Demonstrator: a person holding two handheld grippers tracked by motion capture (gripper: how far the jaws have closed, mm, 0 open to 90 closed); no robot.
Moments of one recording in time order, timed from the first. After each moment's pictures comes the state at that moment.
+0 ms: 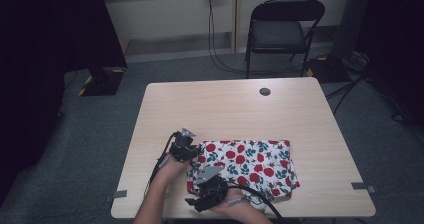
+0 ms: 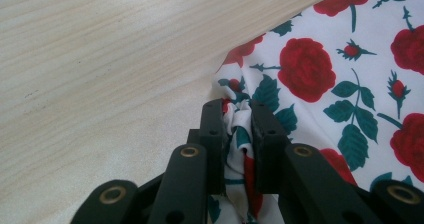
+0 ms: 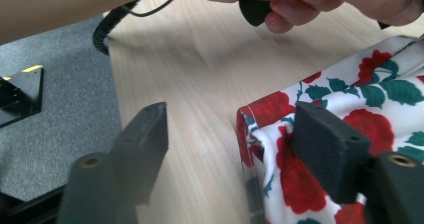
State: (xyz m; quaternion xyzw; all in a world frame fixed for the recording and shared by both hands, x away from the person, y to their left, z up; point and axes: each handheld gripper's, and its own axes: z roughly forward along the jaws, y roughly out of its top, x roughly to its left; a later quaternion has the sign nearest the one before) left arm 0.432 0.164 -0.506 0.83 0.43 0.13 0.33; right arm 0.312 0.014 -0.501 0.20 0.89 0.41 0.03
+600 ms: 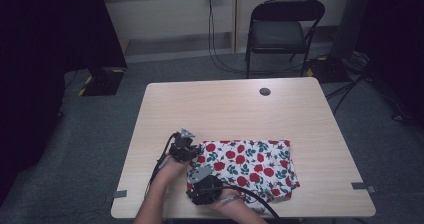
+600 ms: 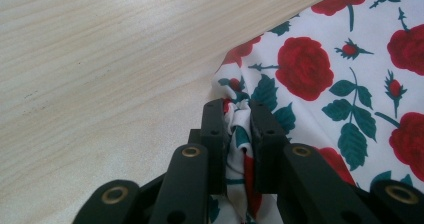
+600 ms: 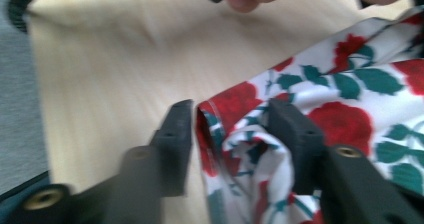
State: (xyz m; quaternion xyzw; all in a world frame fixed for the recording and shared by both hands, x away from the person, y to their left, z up) left arm 0.431 0.163 -0.506 0.83 0.43 0.13 0.34; right arm 0.318 0.028 -0.516 0.22 0.90 0.37 0.10
